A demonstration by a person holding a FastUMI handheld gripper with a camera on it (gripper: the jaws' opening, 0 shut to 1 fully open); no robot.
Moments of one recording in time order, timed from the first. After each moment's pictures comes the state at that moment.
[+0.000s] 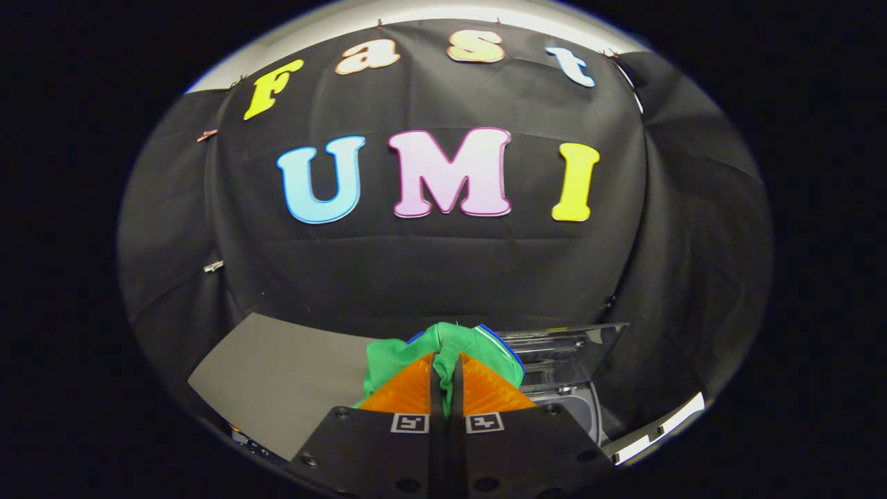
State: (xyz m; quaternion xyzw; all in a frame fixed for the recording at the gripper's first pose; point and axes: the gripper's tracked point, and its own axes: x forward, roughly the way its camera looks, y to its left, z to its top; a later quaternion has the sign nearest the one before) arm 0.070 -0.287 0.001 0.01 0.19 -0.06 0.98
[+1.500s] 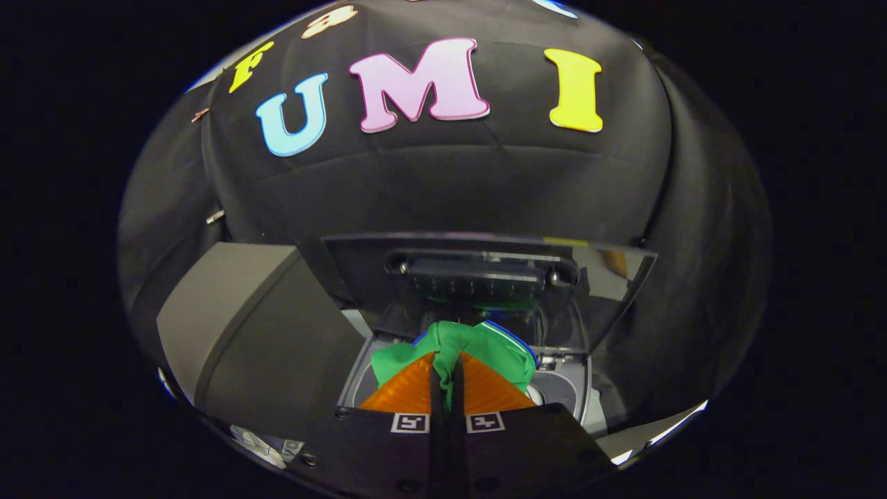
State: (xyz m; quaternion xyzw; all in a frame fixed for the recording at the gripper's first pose) arm 0.083 -0.415 -0.180 0.03 0.35 0.02 0.93
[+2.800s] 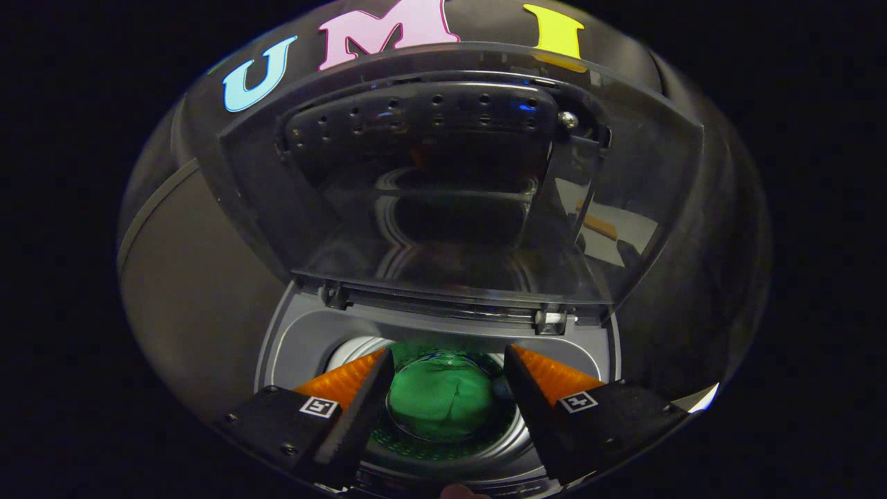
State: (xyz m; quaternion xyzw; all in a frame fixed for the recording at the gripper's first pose) arm 0.091 -0.448 -0.309 0.01 0.41 -0.03 0.91
